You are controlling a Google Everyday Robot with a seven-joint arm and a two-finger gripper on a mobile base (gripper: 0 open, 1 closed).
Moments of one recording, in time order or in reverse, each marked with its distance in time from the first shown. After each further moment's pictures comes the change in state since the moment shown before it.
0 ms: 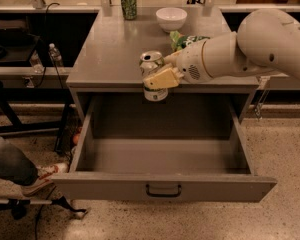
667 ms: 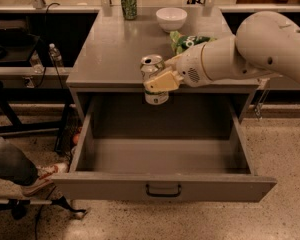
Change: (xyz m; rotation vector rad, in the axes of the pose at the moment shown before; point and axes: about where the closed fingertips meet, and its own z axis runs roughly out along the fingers) arm 0.008 0.003 0.002 0.003 0.025 0.024
